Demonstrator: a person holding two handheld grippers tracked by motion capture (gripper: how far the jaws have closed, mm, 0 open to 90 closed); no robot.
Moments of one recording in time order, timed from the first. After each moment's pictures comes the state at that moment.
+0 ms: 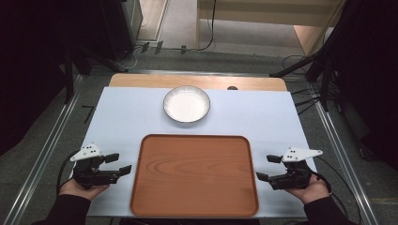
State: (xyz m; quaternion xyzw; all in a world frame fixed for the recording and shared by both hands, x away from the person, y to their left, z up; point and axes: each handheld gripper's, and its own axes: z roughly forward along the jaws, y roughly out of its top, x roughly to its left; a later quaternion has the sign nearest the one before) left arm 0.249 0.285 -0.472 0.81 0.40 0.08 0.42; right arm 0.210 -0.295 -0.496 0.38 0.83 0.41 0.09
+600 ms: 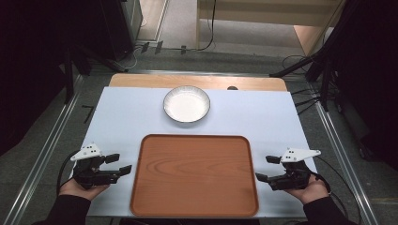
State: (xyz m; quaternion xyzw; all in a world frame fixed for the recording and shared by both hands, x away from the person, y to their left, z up) left arm 0.249 0.284 -0.471 0.81 0.40 0.07 0.41; right arm 0.211 -0.293 -0.498 0.38 0.83 0.40 0.09
